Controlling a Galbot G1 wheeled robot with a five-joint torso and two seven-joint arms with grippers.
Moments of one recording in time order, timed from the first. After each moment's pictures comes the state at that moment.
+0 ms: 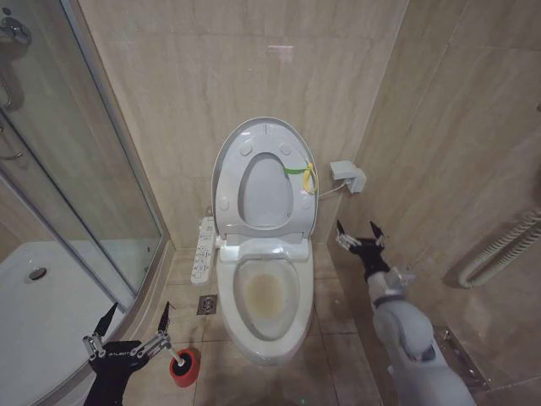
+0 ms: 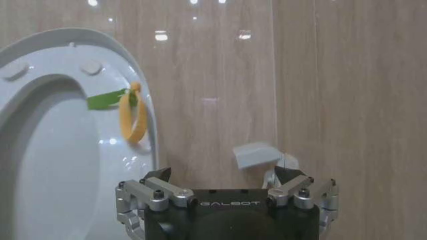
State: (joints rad) left arm 2.04 -1.40 -0.70 -2.46 -0.17 -0.13 -0.05; right arm -1.11 1.31 0.59 1.93 0.31 -0.12 0.09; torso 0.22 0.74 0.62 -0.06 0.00
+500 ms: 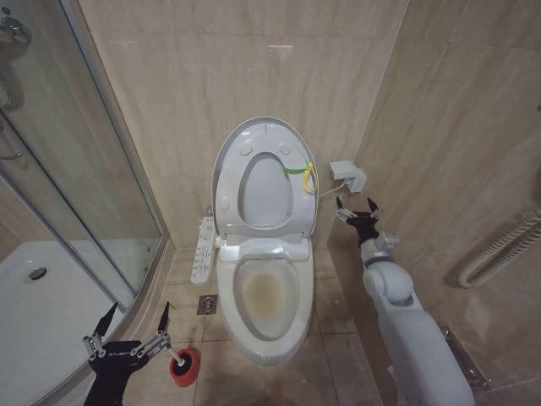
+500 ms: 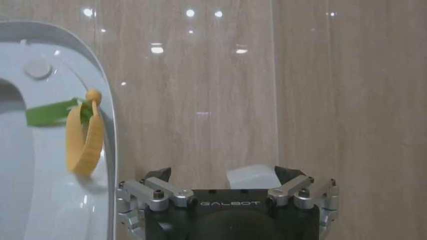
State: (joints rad) left arm 2.04 -1.40 -0.70 -2.46 -0.17 -0.13 -0.05; right arm -0.84 1.29 0.53 1.68 0.32 -0.08 0.10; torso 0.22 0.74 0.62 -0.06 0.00
